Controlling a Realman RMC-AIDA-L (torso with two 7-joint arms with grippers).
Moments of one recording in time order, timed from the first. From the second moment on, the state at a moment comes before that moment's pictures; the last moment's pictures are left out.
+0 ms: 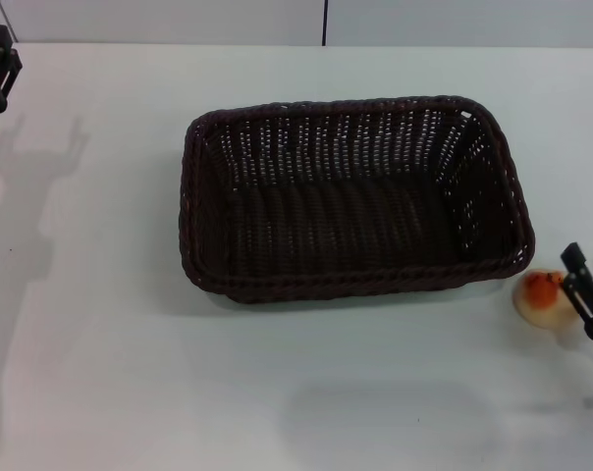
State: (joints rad) left arm -0.31 -2.06 -1.51 -0.44 2.88 1.02 0.00; right arm 0.08 2.09 0.41 0.27 -2.14 -1.44 0.10
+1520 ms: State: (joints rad) left arm -0.33 -2.06 -1.51 -0.43 2.88 1.02 0.01; right arm 0.09 2.09 0.41 0.37 -2.13 -1.35 -0.08
